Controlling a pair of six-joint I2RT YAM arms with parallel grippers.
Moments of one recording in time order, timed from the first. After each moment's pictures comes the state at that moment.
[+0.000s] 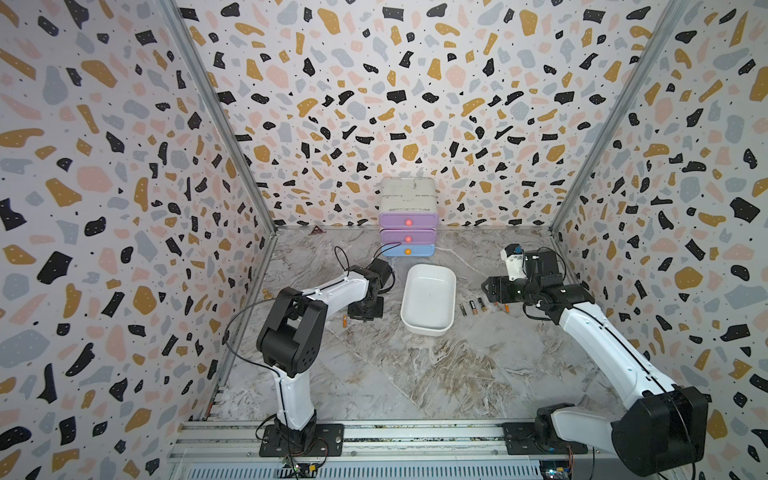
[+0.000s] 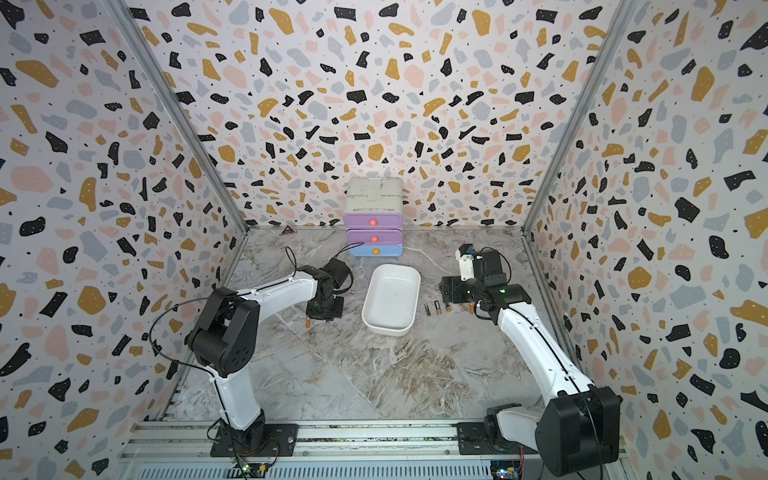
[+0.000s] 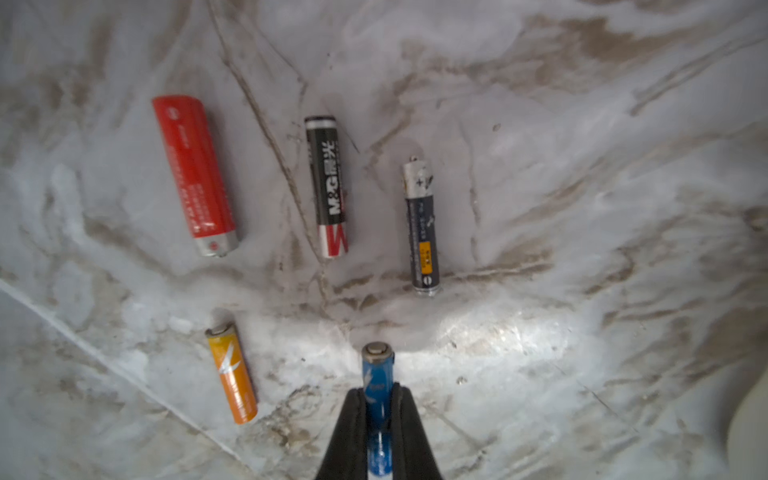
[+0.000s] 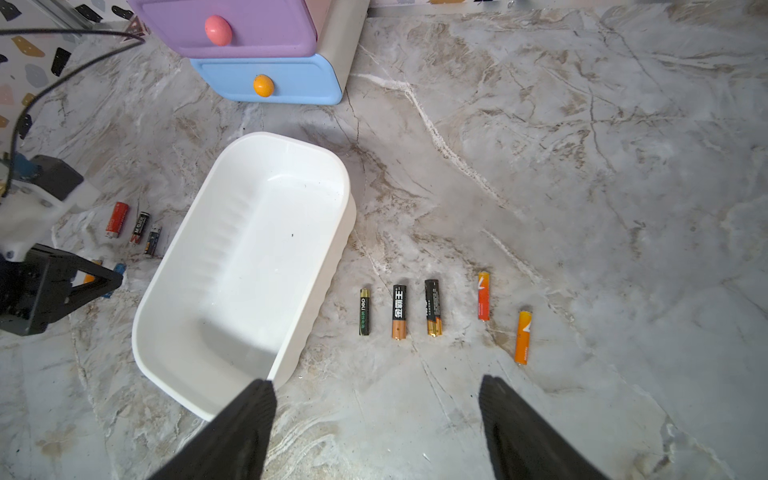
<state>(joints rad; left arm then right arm) -0.47 1.90 1.28 -0.85 -0.16 -0.45 0.23 1.23 1.02 -0.57 -0.19 0.12</state>
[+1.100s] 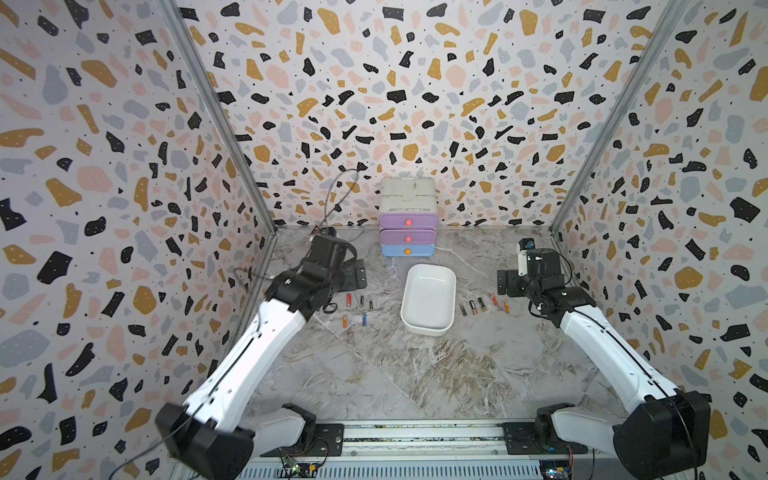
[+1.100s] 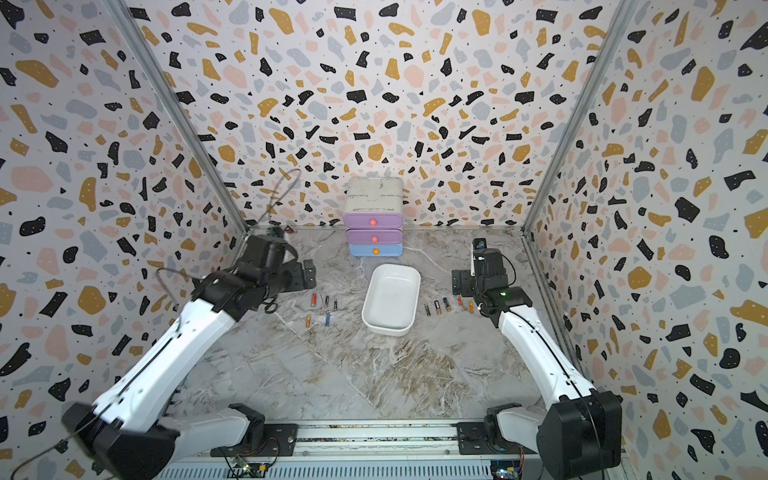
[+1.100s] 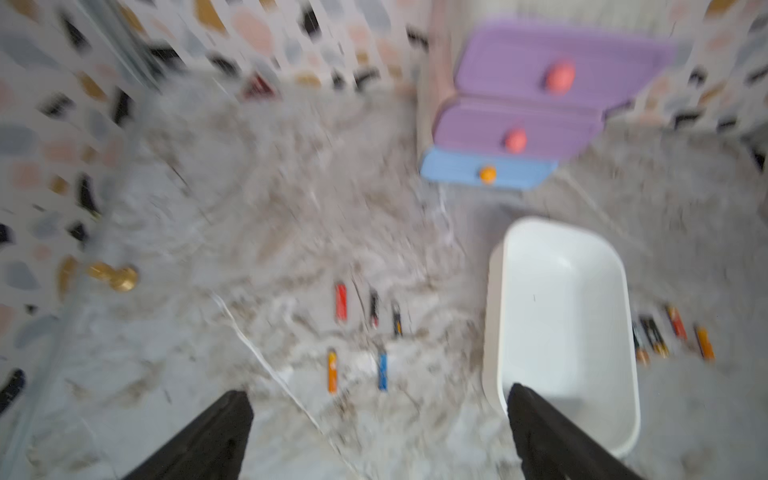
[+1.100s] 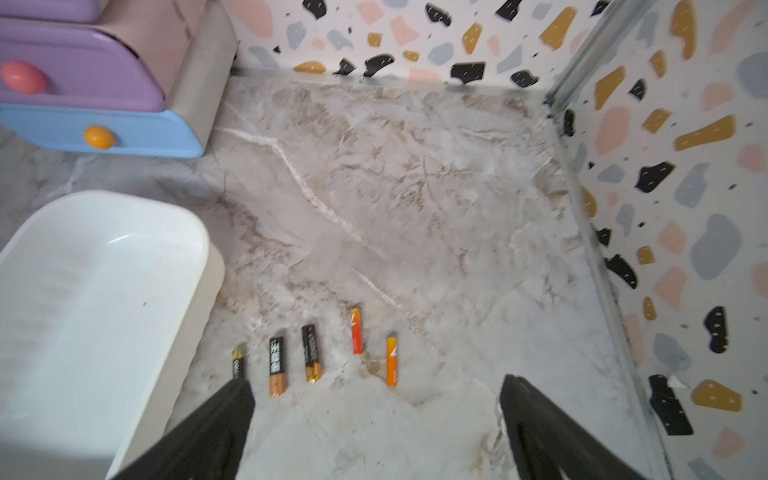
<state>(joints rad) -0.40 1.10 1.22 -0.76 -0.33 -0.36 0.23 1.19 0.93 -0.37 0.23 0.04</state>
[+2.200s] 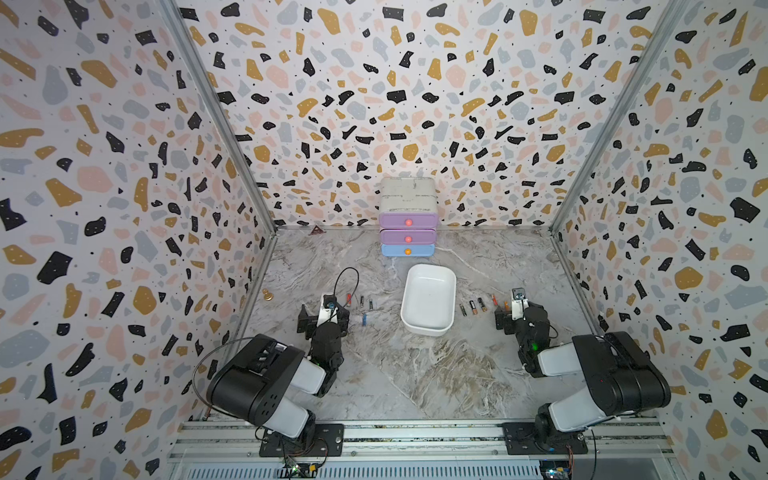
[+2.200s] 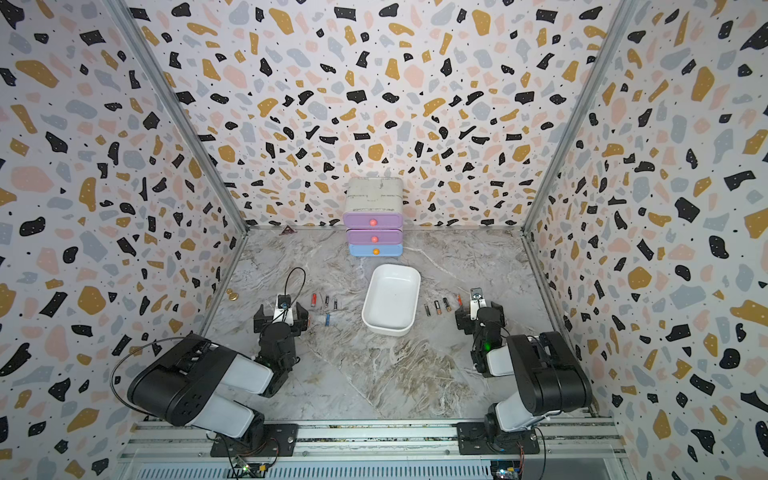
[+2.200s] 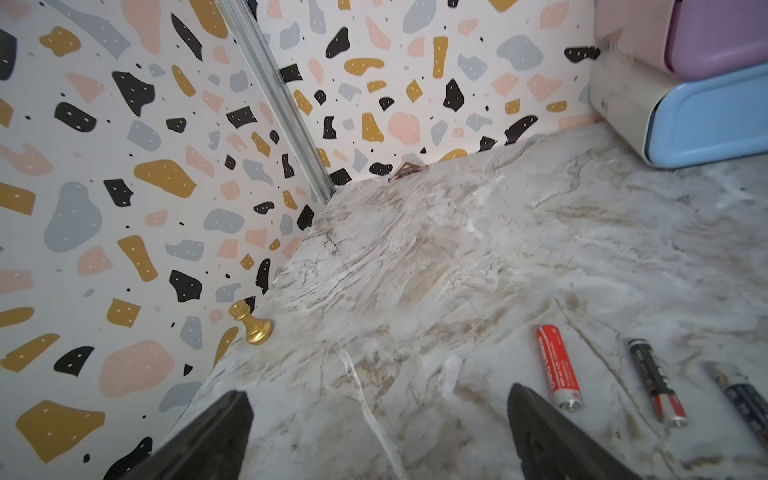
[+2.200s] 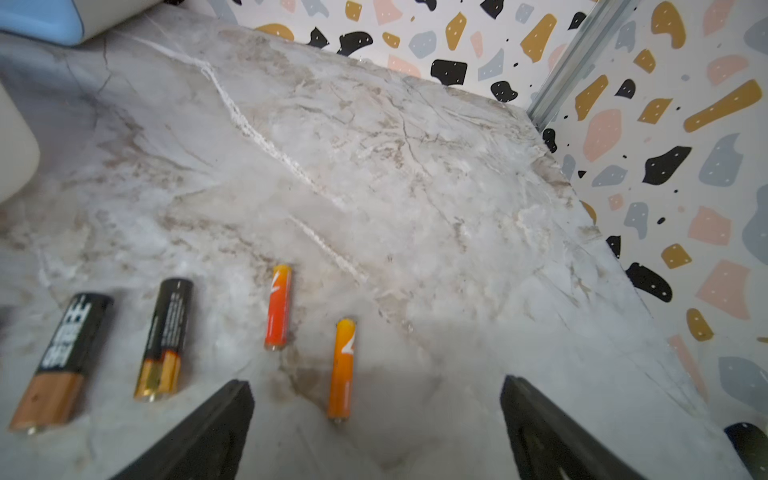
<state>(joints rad) -0.39 1.51 0.12 1.22 -0.70 0.21 0.11 1.53 0.28 0.85 0.19 -0.16</state>
